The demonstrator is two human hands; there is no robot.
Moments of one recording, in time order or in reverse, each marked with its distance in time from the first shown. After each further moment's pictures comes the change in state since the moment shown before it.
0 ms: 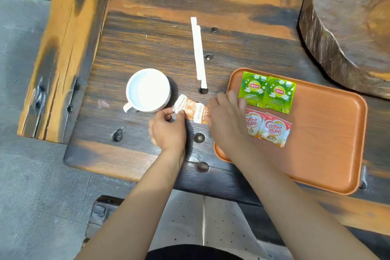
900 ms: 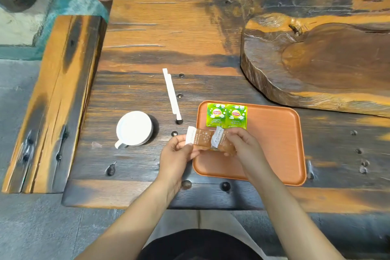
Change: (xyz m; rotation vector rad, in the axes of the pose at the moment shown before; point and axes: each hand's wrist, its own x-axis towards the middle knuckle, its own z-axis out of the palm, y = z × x) left_hand -0.084 0.054 -0.032 -0.391 -0.718 -0.049; right_hand -0.063 0.063 -0.090 1.483 -0.053 0.751
